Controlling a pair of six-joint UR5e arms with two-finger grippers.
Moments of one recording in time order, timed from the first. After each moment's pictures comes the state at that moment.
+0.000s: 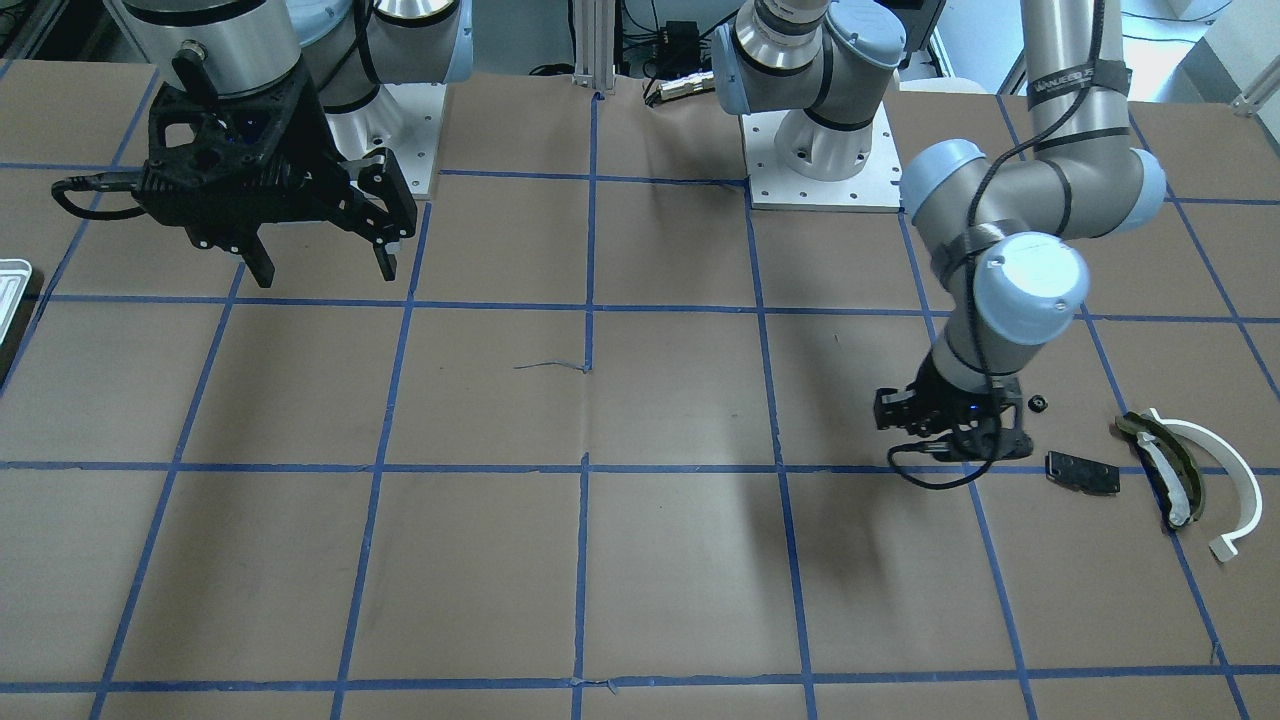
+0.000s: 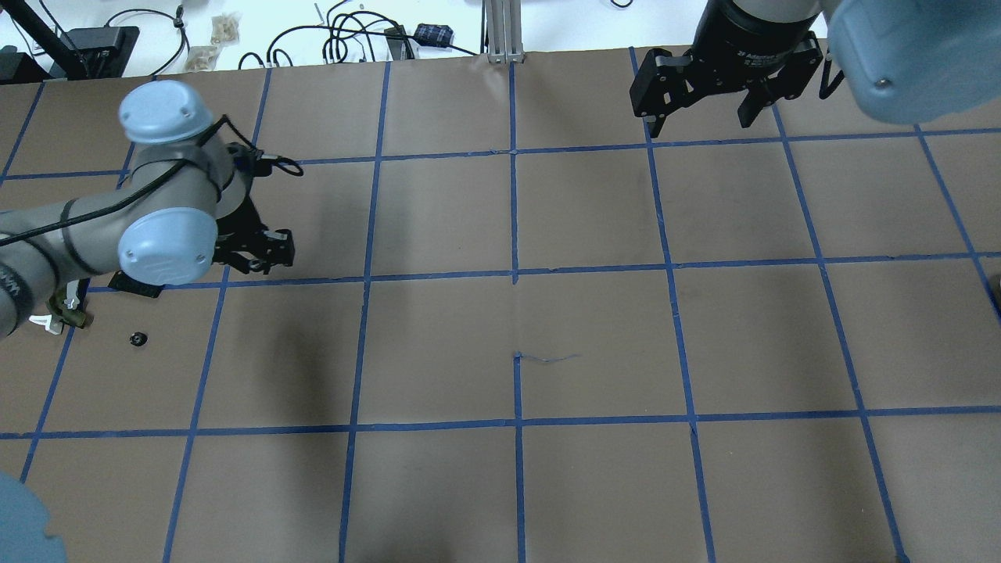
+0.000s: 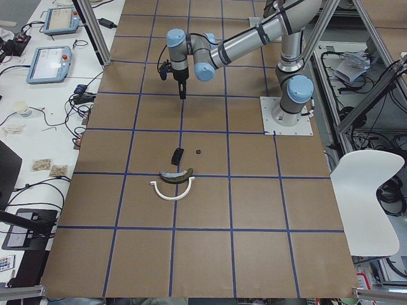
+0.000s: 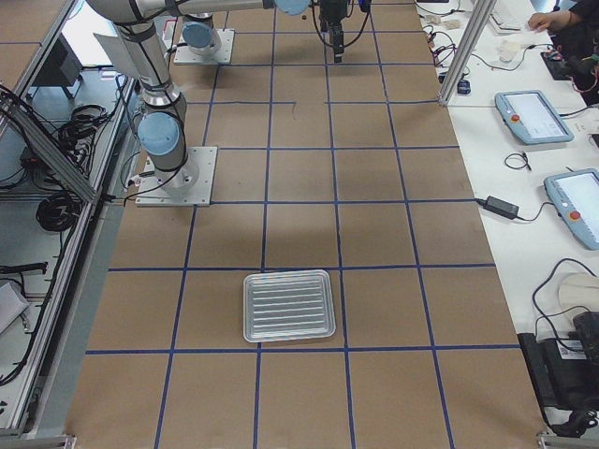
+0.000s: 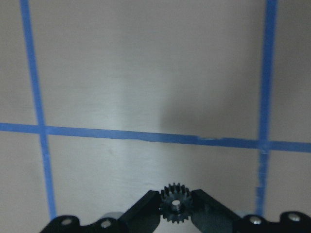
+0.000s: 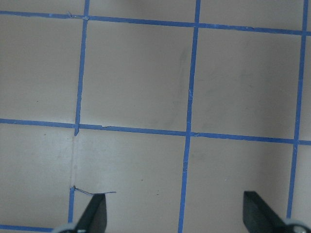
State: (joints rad) left arm -1.31 -1.84 -1.95 -0.95 1.71 0.28; right arm 1.65 -1.53 1.49 -1.67 -1.56 0.00
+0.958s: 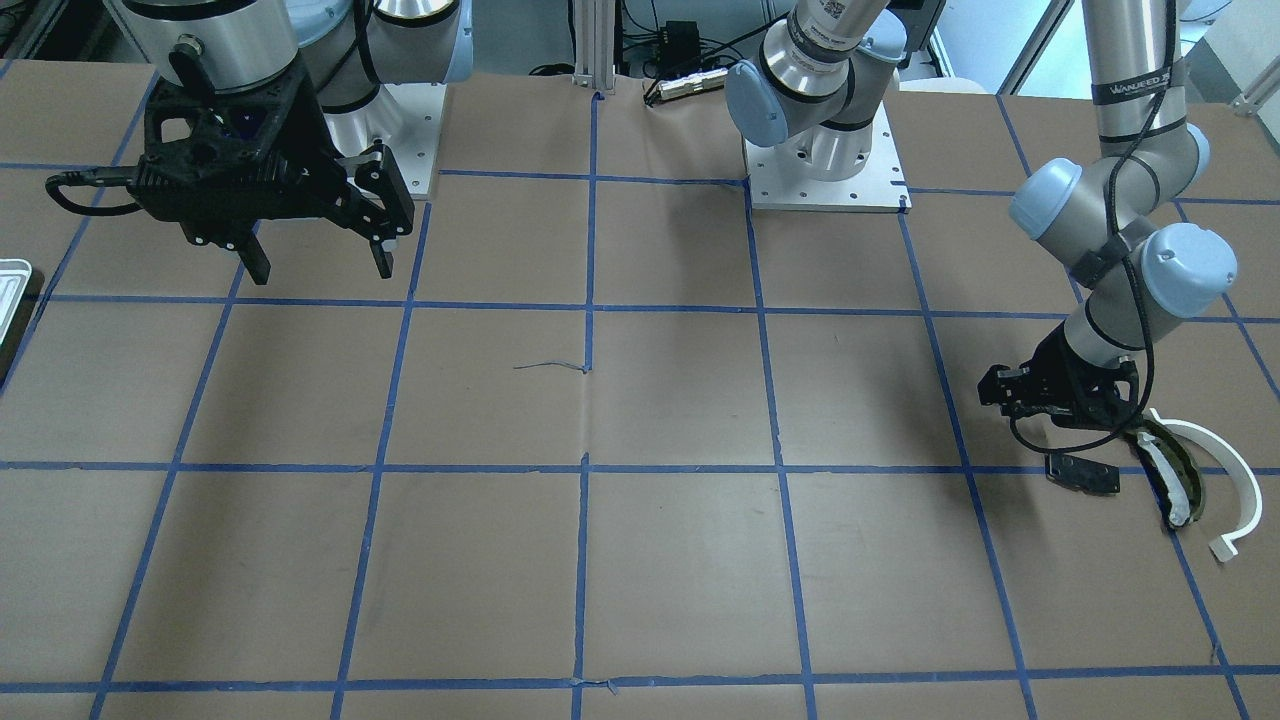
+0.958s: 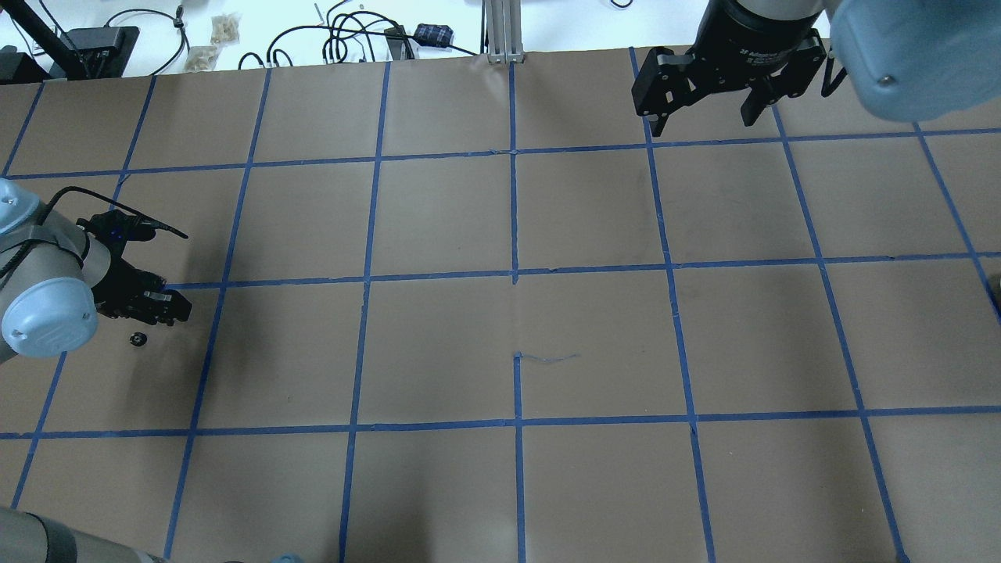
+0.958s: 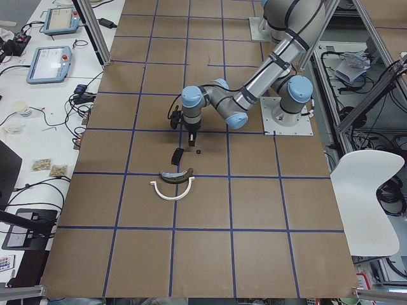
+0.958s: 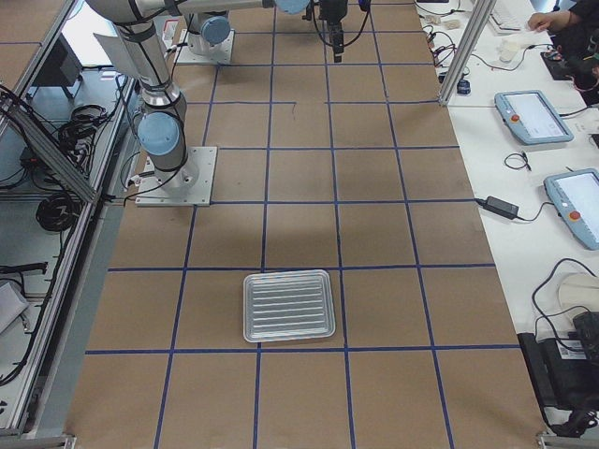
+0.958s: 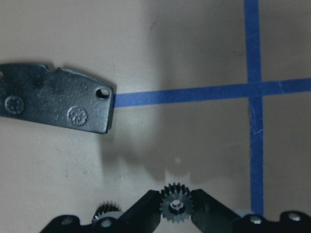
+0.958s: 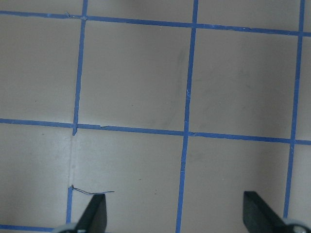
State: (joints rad) left arm -0.98 -1.87 -2.08 -0.78 1.59 0.66; right arm 1.65 -1.53 1.48 -1.67 -1.57 0.00
